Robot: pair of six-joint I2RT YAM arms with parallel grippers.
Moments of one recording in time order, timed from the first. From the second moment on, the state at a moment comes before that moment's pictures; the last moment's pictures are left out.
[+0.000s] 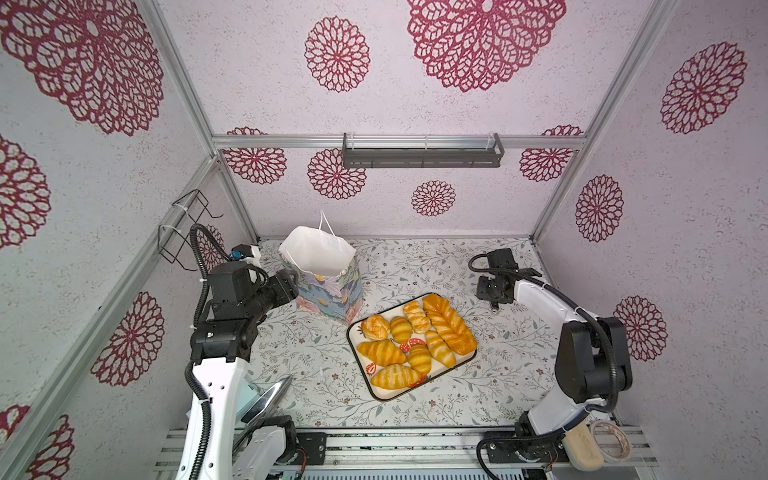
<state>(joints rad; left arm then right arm) 0.09 0.96 1.16 -0.70 0.24 -0.39 0.19 1.63 1.21 -0.62 0.18 0.33</state>
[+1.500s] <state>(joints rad) 0.12 1.11 1.26 -0.64 0.23 -0.40 0.36 1.26 1.03 -0.85 0.15 0.36</state>
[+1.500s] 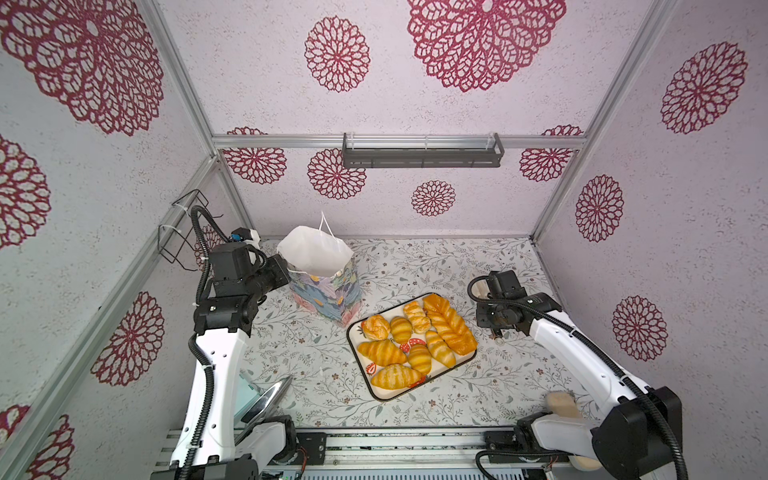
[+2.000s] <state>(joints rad) 0.12 1.11 1.23 -0.60 0.16 -0.40 0.46 1.26 1.02 -0.88 0.09 0.36</state>
